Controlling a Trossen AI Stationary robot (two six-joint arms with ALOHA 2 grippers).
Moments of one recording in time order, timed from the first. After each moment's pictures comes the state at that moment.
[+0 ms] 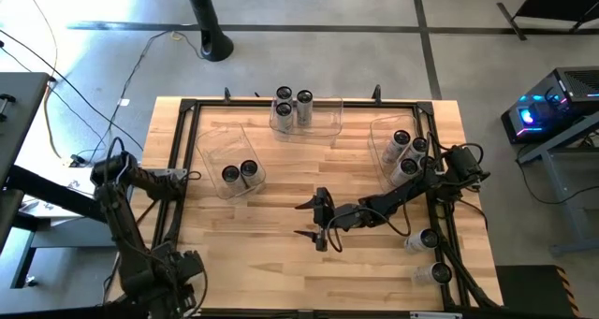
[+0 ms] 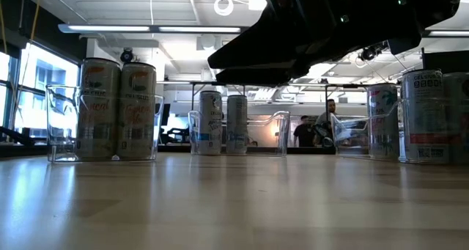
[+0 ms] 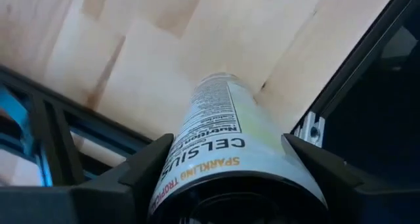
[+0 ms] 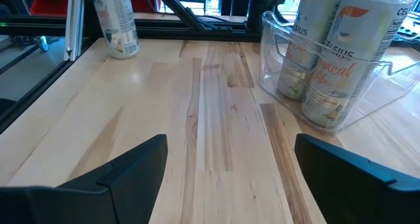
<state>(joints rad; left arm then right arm) -1.14 1.69 1.35 -1.23 -0.02 -1.64 0.35 1.86 0.85 0.69 0.34 0.08</state>
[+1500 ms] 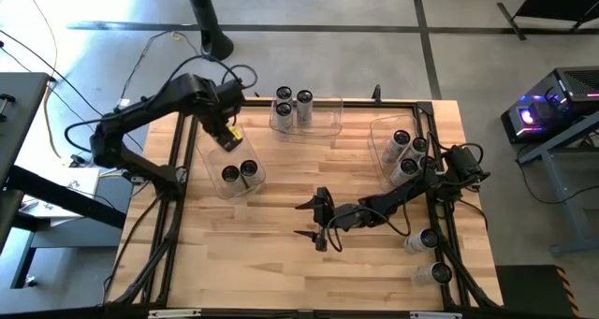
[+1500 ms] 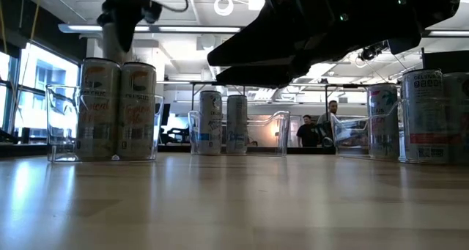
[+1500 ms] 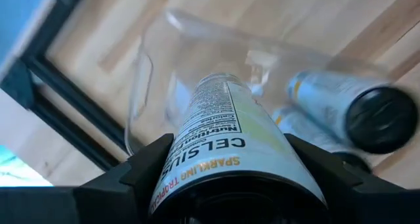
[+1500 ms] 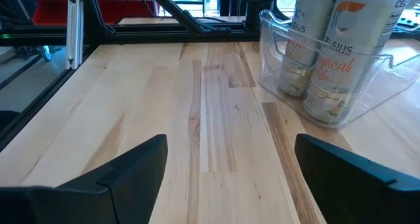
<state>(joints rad) 0.45 1.42 1.53 -1.57 -0.13 -0.28 0.35 1.86 0.85 0.69 0.34 0.13</state>
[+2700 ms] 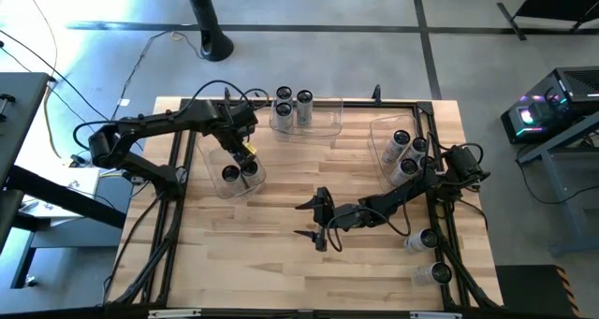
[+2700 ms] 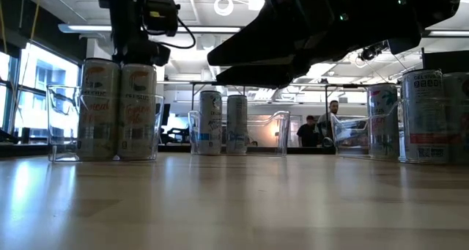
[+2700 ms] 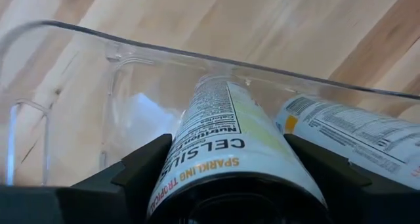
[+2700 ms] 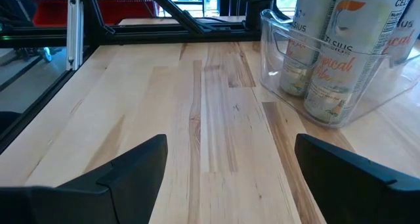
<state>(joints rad) 0.44 1.41 1.08 -1.06 -0.03 -0.21 0.35 1.86 0.85 0.69 0.34 0.13</state>
